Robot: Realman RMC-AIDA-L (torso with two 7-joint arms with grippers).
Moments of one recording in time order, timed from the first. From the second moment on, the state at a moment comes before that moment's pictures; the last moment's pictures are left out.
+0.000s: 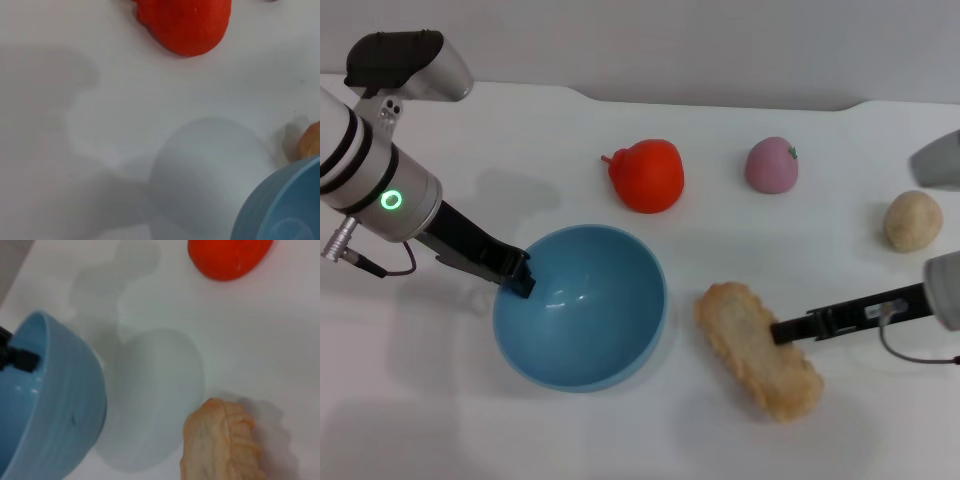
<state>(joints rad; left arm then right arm) -0.61 -2.06 1.14 1.09 2.56 1.60 -2.69 0.61 2.07 -1.16 -0.66 -2.17 -1.31 2.32</state>
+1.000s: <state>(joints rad) -0.70 -2.07 1.40 0.97 2.37 1.51 -2.76 0.56 2.07 -0.76 -0.70 -1.80 -1.76 1.74</state>
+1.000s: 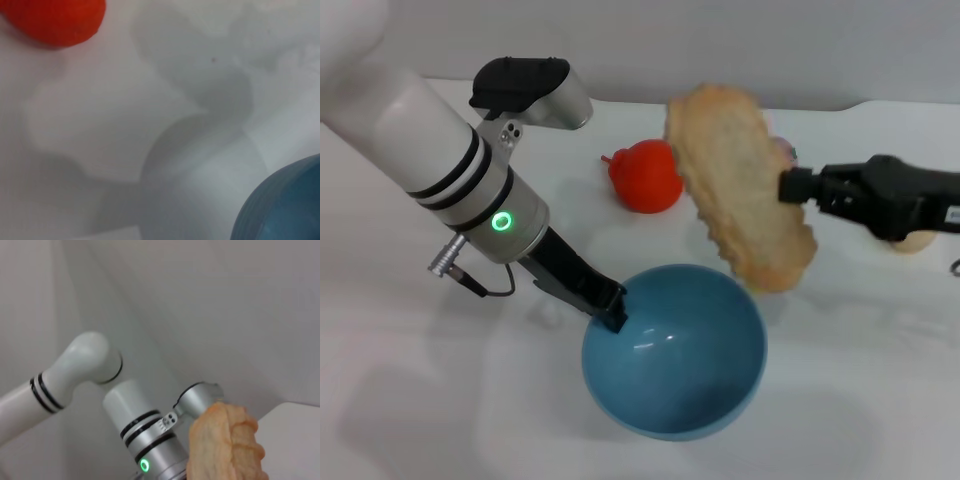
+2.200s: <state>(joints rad) -0.72 -2.06 1.41 0.99 2.33 1.35 -2.75 0.42 2.06 -0.70 -0.68 -1.59 -1.66 1.57</state>
